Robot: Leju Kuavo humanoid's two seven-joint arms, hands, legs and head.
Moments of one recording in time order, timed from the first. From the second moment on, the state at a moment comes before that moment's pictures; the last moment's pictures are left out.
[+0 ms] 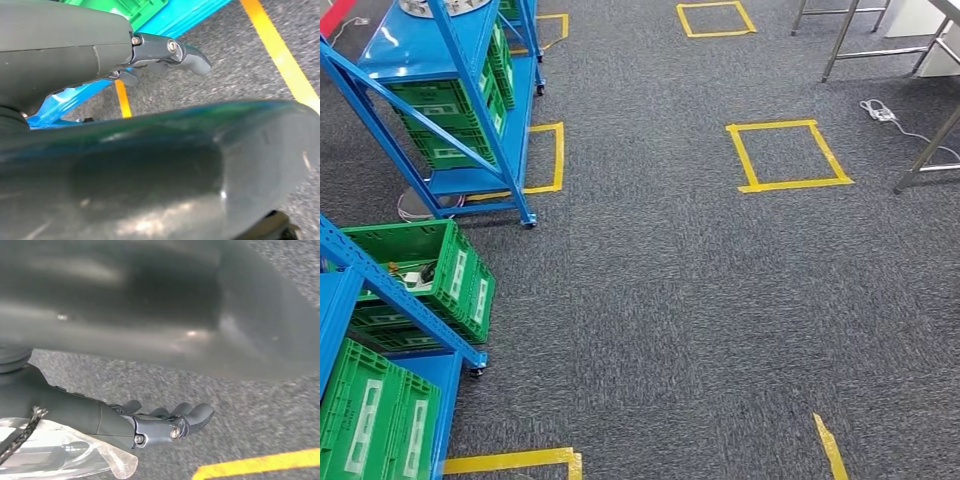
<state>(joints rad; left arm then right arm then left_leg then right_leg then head) -0.02 -0.24 0.85 -0.24 -1.17 0.32 -0.22 -0.05 0.15 -1.43 -0.28 1.15 -0.06 -0.30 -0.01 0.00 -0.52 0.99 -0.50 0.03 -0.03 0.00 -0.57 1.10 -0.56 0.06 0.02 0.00</state>
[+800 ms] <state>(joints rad) -0.03 -0.24 0.87 -0.24 -1.19 0.33 -0.23 -0.05 0.15 -1.43 -0.28 1.15 -0.06 -0.30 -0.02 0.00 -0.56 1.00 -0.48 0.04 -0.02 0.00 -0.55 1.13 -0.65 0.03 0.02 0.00</state>
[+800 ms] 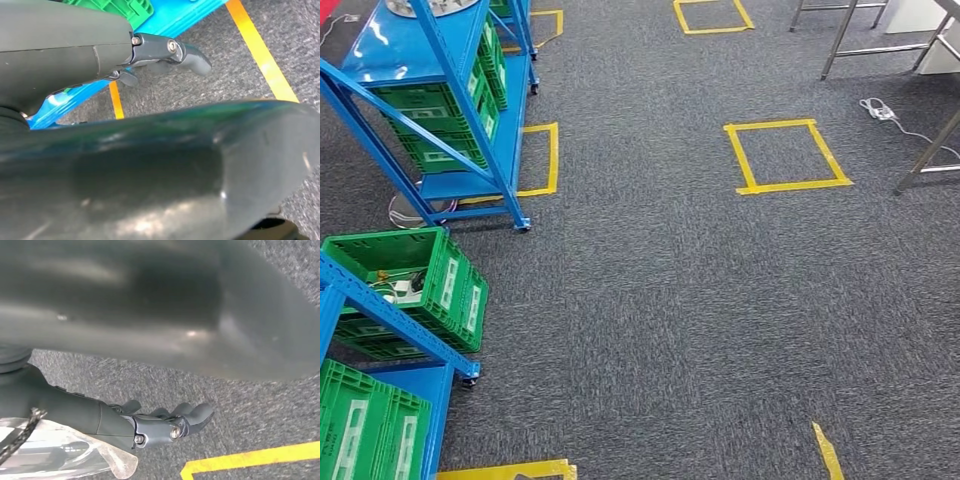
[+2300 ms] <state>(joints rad) -0.04 -0.24 0.88 -0.24 -1.20 0.32 -0.23 -0.06 0.14 -1.43 -0.27 1.11 0.02 -0.30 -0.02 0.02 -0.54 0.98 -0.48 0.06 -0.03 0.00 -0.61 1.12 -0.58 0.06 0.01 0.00</state>
